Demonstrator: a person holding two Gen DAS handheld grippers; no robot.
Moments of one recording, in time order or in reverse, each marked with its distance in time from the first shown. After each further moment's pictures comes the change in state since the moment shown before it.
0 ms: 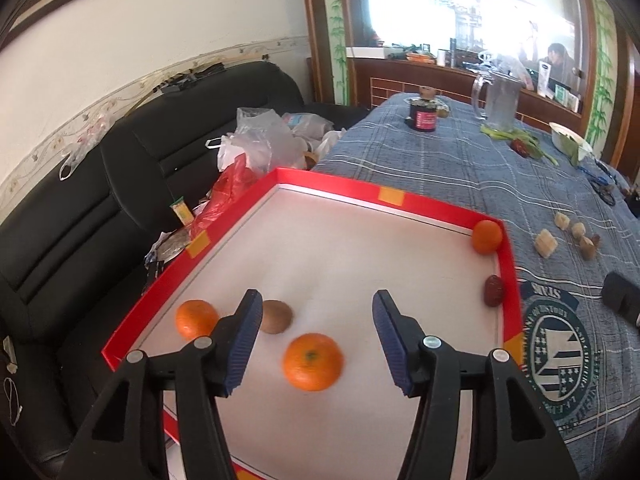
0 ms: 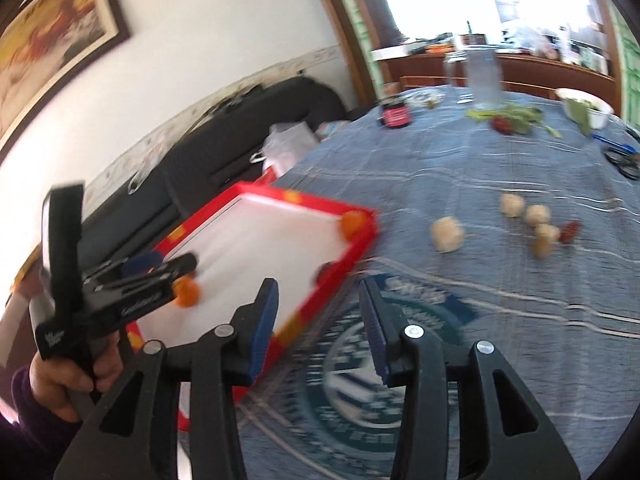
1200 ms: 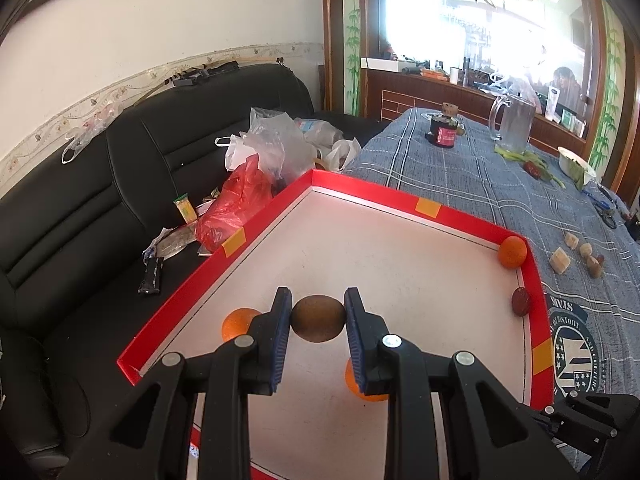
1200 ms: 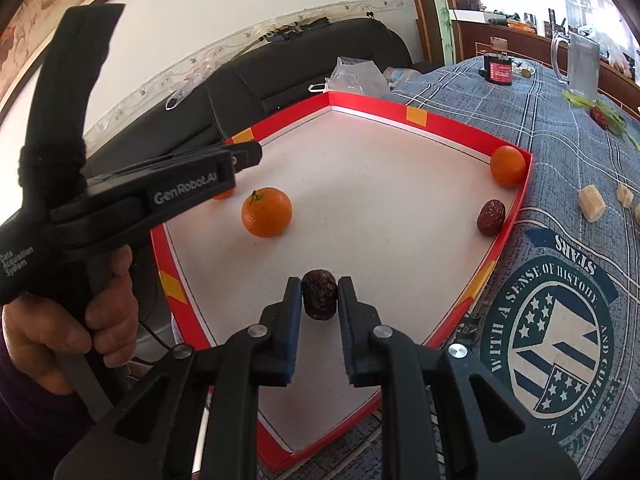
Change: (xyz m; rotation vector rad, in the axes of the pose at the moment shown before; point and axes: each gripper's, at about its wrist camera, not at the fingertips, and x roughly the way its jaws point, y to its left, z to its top) left arm 0.010 0.043 -0.006 -0.073 -0.035 -0.024; right arm 0.076 0.114 -0.050 -0.208 0.223 0.122
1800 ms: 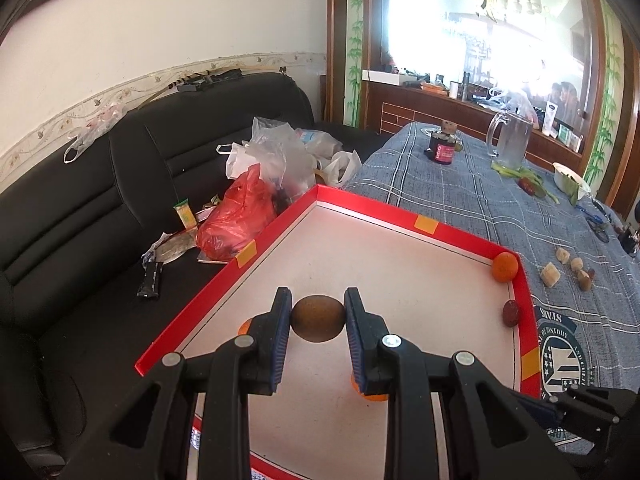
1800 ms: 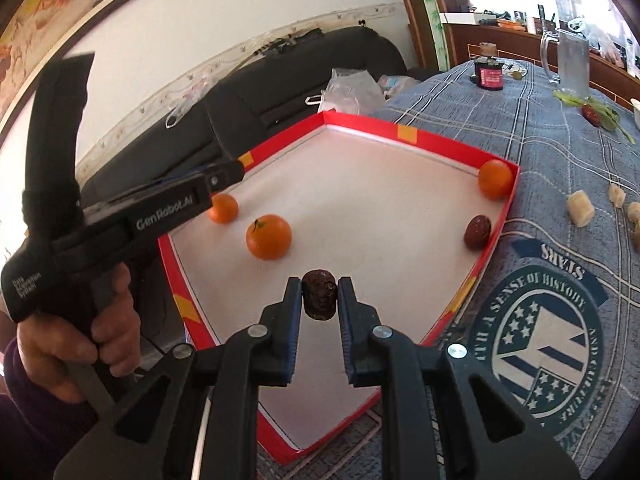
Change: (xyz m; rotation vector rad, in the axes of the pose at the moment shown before) left arm -0.014 0.010 0.004 -0.027 -0.037 -0.021; right arm -0.012 -0.006 0.008 0.043 -0.022 0.014
